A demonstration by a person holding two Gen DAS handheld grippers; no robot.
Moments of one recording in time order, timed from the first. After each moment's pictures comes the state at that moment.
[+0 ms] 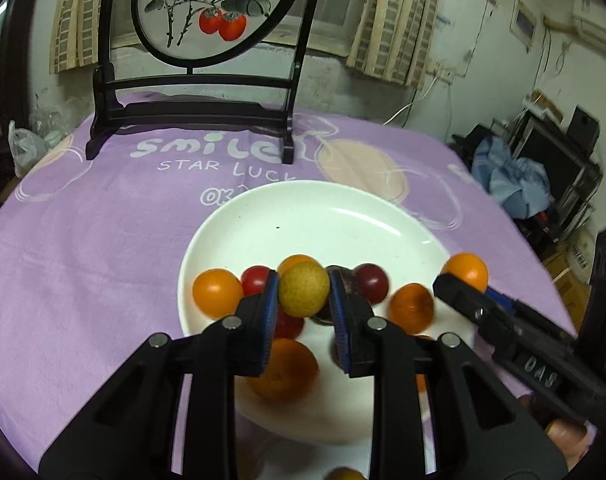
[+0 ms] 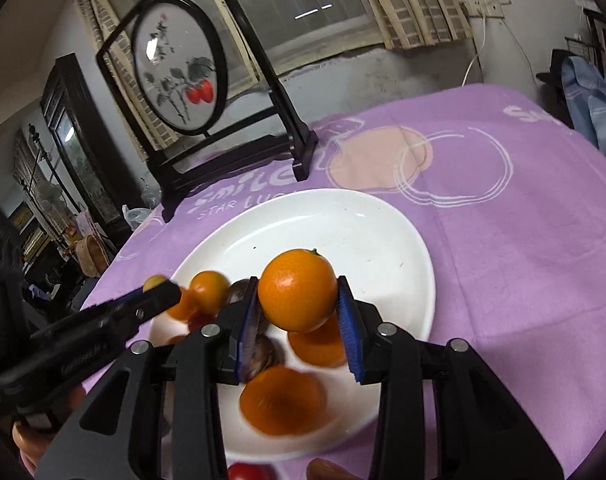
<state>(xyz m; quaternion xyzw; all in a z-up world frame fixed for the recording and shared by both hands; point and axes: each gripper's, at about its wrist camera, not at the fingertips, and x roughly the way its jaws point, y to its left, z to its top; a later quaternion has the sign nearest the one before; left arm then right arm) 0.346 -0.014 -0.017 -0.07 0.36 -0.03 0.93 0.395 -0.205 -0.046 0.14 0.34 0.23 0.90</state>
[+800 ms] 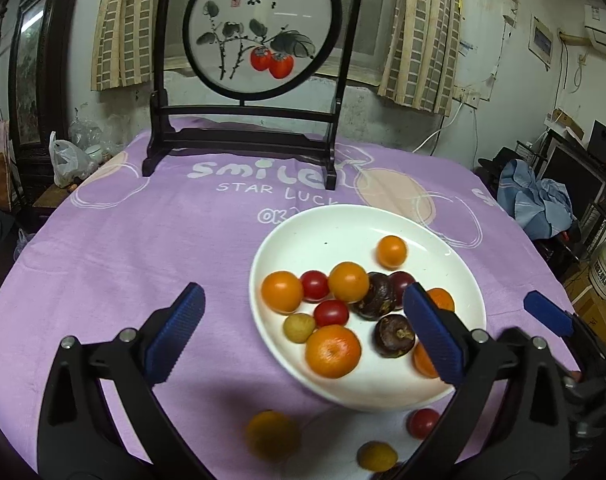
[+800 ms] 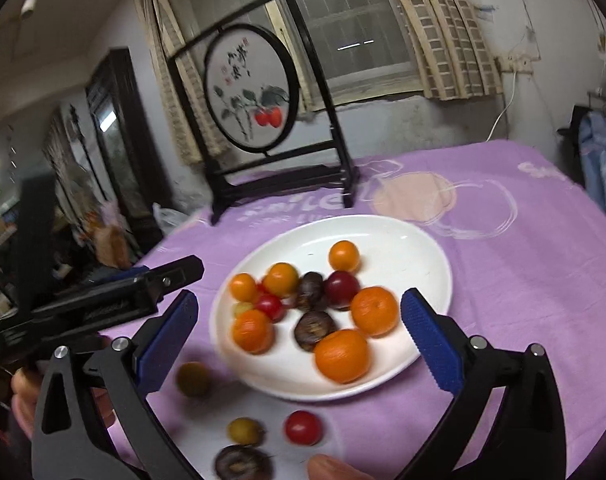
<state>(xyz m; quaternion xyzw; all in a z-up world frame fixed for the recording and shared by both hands) 0.294 0.014 0.013 -0.07 0.31 0.03 0.95 0.301 -0.209 -0.010 0.12 0.26 0.29 0.91</state>
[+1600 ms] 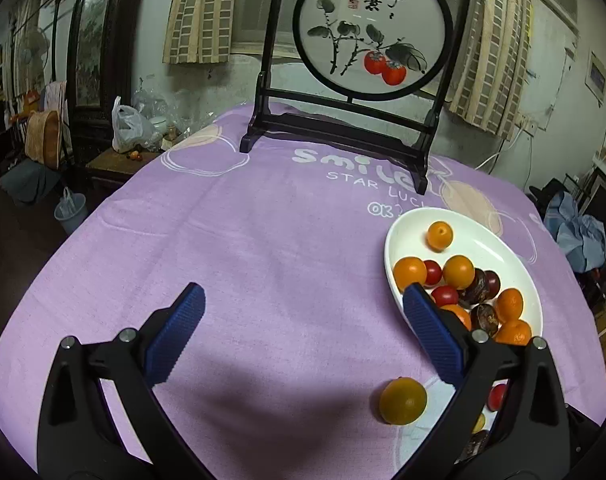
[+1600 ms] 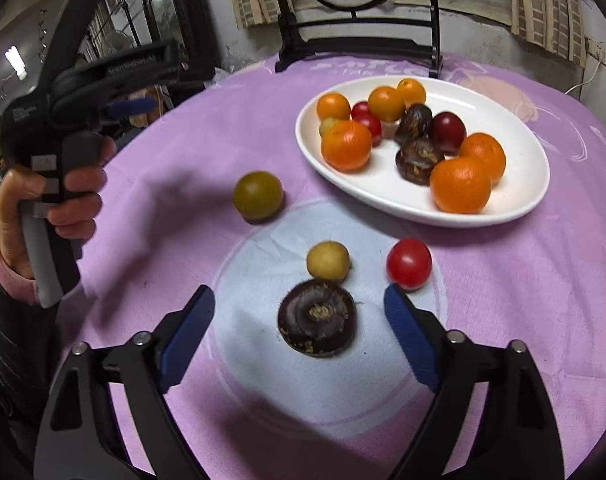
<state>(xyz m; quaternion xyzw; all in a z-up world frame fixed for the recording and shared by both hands) 0.249 0.099 0.005 -0.11 0.32 0.13 0.93 0.242 -0.132 -0.068 -0.07 0.43 0.35 0.83</state>
